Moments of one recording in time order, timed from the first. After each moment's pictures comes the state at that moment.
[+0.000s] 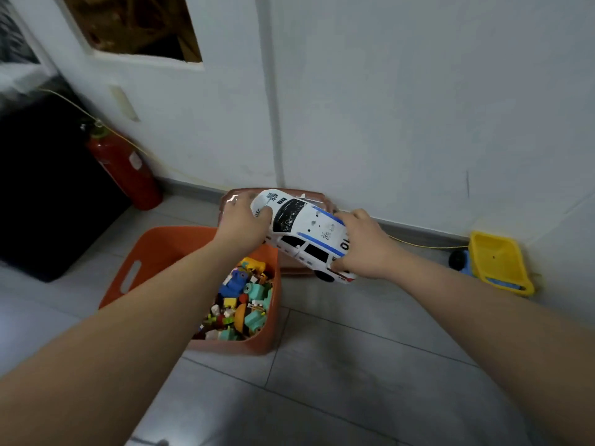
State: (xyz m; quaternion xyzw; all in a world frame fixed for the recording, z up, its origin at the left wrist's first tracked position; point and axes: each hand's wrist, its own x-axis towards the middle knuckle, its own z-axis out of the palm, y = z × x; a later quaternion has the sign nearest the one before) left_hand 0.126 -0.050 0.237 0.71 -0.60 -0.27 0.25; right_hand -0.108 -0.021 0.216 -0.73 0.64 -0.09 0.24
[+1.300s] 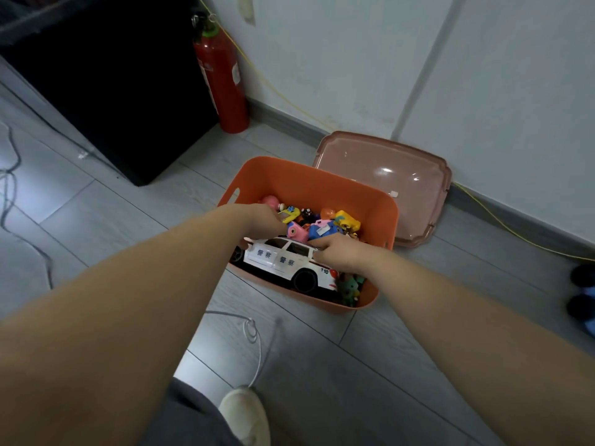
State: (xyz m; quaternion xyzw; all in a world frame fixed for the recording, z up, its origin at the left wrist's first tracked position) left_hand 0.340 -0.026 0.163 0.72 -0.52 -0.44 -0.13; right_hand 0.145 -0.030 0.111 -0.71 0.51 0.12 0.47
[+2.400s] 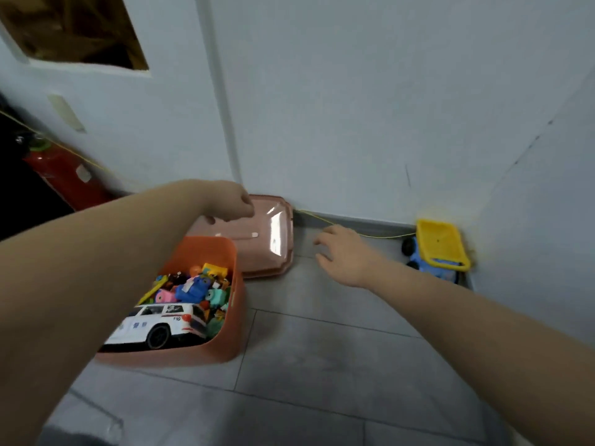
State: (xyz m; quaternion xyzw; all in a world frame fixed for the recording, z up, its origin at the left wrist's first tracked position) left_hand 0.093 -0.085 0.294 0.58 -0.76 -0.25 -0.12; right_hand -0.150 0.025 0.205 -0.75 0.64 -0.03 0.17
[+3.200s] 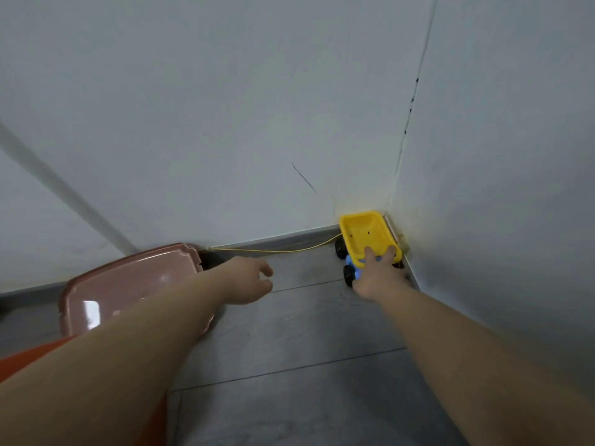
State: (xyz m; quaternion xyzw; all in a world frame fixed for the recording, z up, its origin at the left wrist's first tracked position) left_hand -0.158 -0.072 0.176 0.45 -0.85 -0.20 -0.19; right_hand -0.406 0.028 0.061 -0.37 0.89 0.00 0.26
